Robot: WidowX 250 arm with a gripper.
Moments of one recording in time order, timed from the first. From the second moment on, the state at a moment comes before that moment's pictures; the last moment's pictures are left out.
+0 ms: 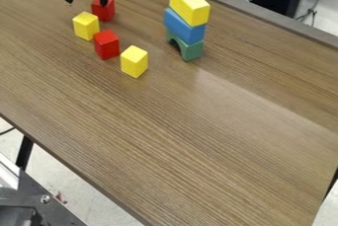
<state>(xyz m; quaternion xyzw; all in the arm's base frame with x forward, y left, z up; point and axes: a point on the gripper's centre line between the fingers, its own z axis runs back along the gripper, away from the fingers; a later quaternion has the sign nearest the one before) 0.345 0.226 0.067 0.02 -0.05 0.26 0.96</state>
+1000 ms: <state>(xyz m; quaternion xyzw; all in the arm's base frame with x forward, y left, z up) 0.349 0.216 0.045 0.01 -0.03 0.22 0.97</state>
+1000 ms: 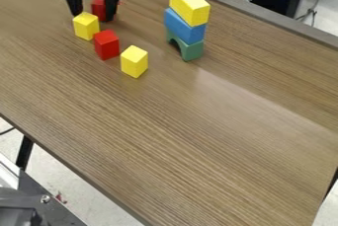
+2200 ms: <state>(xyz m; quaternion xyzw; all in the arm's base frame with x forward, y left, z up) 0.375 0.226 0.026 0.01 -0.03 0.18 0.98</state>
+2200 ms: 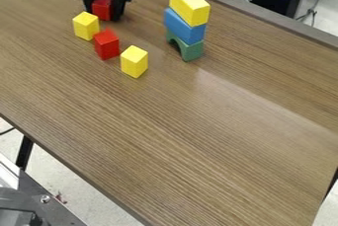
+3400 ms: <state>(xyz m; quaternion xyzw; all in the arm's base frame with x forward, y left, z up) 0.402 0.163 0.083 -0.04 -0.05 0.19 0.98</state>
